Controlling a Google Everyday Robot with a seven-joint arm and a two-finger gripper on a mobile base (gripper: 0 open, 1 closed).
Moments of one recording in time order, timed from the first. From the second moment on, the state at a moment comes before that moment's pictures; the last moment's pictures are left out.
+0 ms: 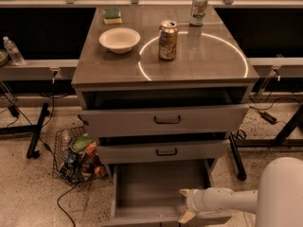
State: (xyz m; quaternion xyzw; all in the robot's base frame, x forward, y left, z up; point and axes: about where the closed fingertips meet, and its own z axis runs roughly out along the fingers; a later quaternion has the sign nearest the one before) arm 0.477 -0.156 0.204 -0.63 0.73 0.08 0.25
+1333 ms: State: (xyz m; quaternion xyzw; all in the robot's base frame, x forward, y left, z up) arm 0.507 -0.166 0.235 -0.65 0.70 0.04 0.27
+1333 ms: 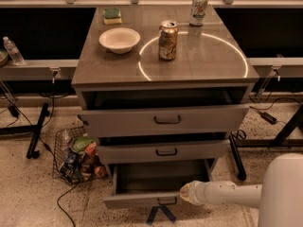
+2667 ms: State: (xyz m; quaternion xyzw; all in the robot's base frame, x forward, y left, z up) arm 0.466 -0.175 0.224 -0.67 0.71 0.05 0.22
